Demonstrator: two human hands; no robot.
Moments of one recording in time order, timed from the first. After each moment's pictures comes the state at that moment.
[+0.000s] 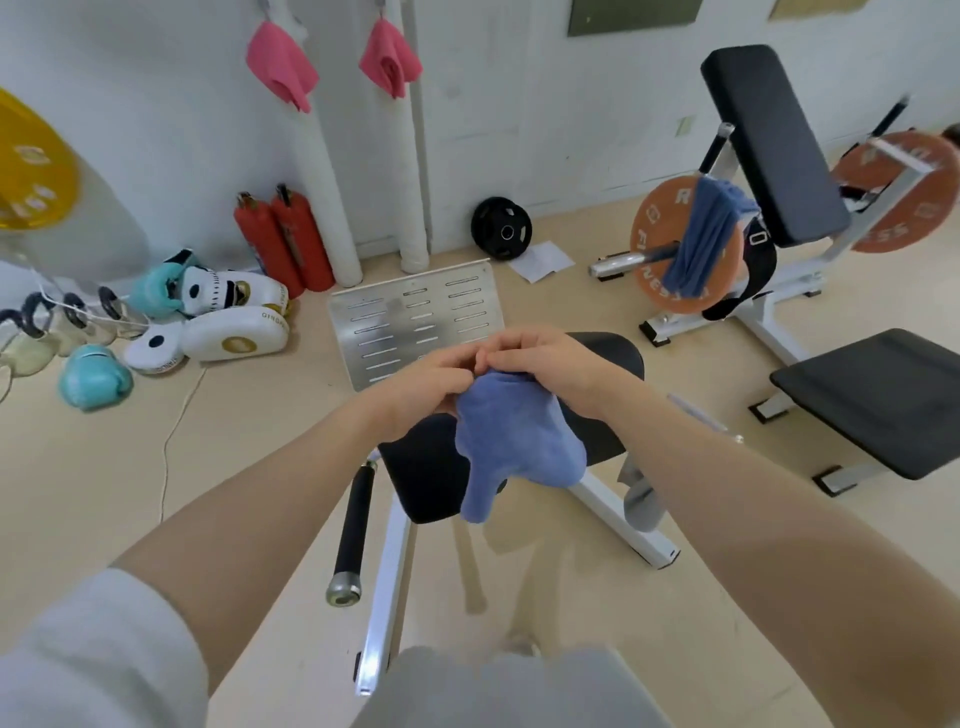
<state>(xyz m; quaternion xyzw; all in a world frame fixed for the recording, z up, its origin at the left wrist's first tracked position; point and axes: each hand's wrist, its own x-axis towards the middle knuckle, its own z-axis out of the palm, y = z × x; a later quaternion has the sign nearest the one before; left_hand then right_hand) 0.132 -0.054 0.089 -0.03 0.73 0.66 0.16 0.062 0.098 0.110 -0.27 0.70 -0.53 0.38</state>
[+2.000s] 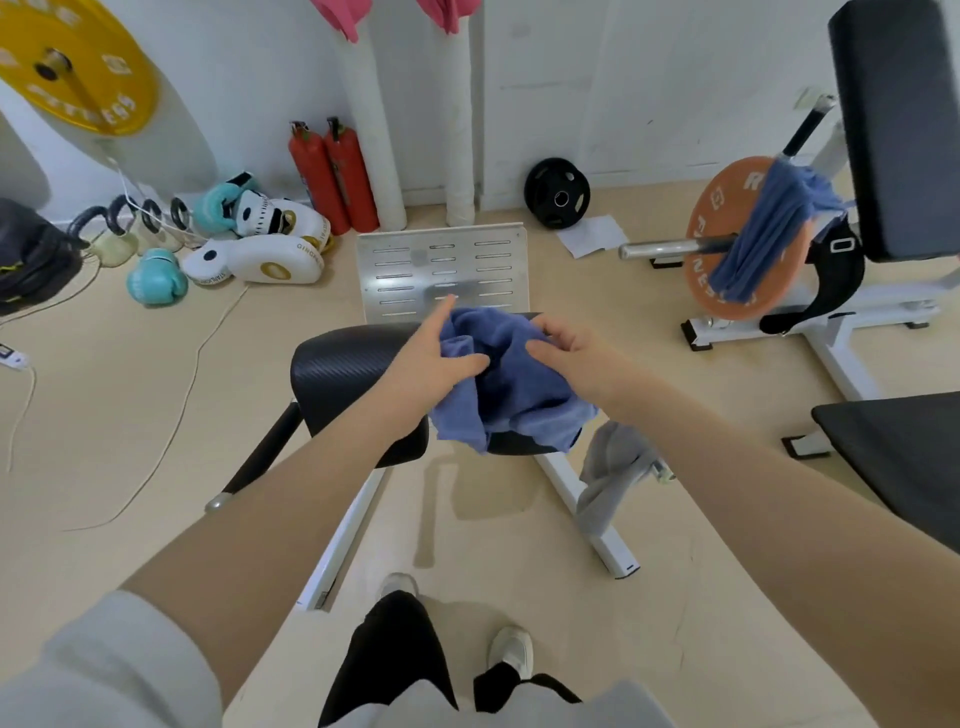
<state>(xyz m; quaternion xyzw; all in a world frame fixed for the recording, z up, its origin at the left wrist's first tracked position) 0.056 0.112 0.062 -0.36 0.77 0.52 0.01 -0.059 0.250 0.055 -0.34 0.76 -0.44 0.32</state>
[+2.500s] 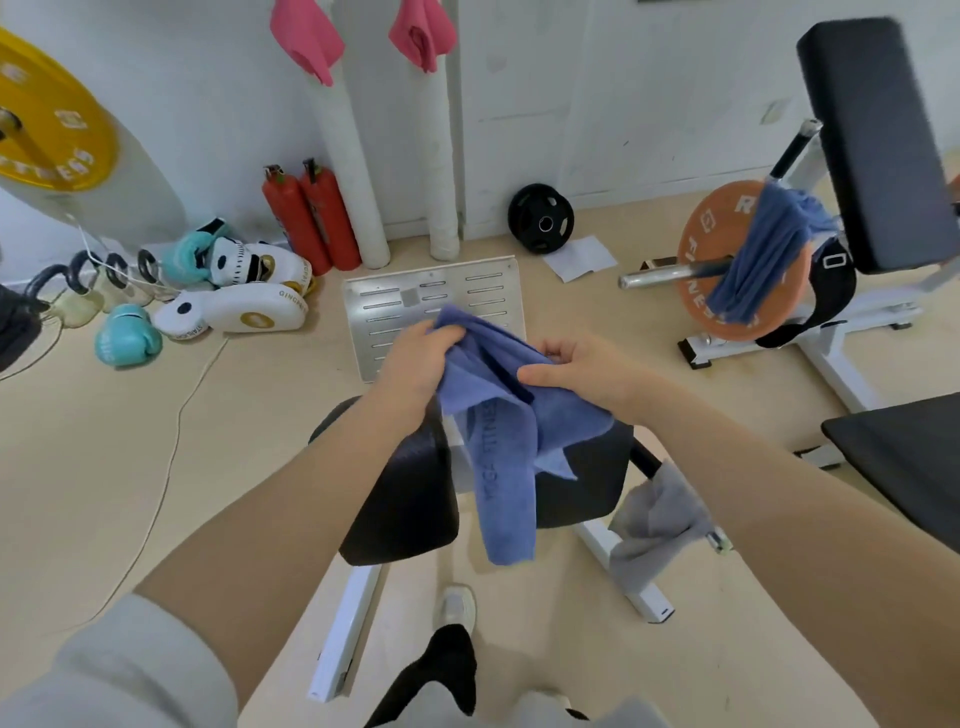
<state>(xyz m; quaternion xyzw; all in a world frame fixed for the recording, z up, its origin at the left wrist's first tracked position) -0.019 -0.005 0.071 -0.35 0.64 0.68 -0.08 -0.110 0.154 0.075 -0.26 0.76 -0.45 0.40</state>
